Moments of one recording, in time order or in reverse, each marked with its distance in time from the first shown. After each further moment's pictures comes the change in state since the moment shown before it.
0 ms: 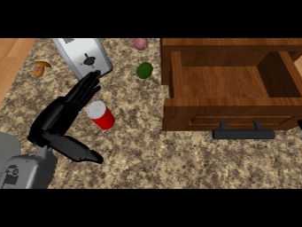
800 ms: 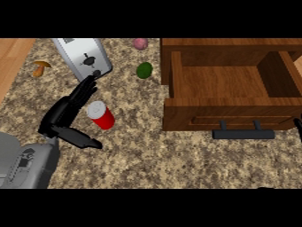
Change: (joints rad) left arm -0.080 0.021 0.073 0.362 -0.115 -0.020 -0.257; right arm -0.022 0.026 -0.019 0.046 0.022 0.035 -0.032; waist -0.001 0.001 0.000
